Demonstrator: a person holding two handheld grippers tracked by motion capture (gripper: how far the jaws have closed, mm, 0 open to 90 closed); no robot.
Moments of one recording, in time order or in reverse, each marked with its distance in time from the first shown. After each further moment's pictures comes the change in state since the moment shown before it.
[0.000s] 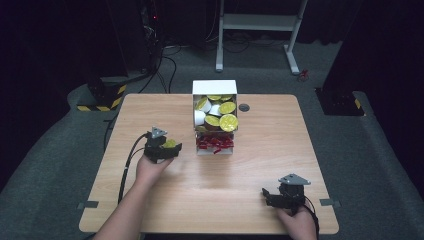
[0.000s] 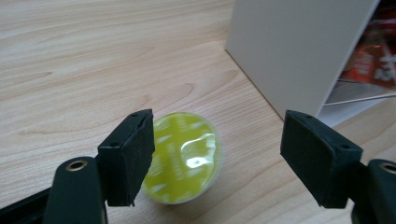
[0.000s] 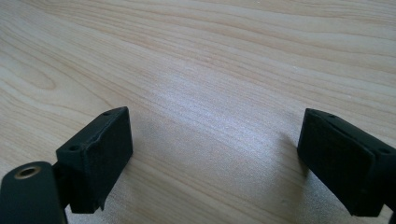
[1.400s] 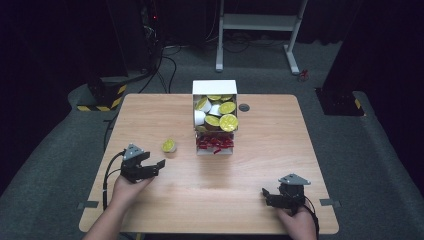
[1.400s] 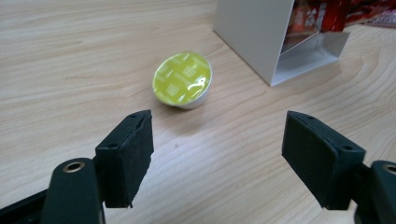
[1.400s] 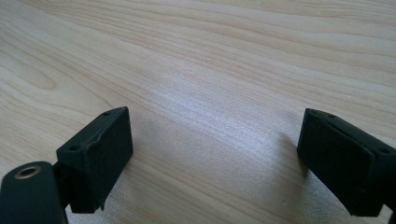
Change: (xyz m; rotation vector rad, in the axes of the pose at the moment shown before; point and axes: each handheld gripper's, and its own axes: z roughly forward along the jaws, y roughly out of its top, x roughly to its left) left arm 0.020 -0.050 -0.074 -0.047 -0.071 -0.003; right arm 0.000 0.000 0.000 -0.001 -0.001 -0.003
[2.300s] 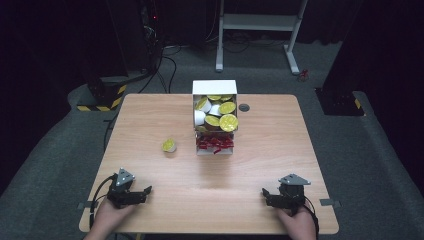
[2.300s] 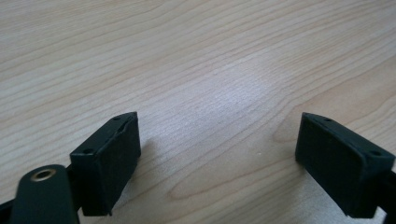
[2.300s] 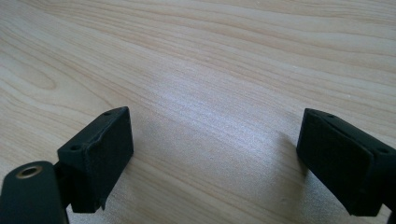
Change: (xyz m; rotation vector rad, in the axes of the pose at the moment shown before) left arm 0.010 -0.075 -0.024 0.156 0.108 0.073; right arm 0.000 0.000 0.000 -0.002 -0.001 0.000
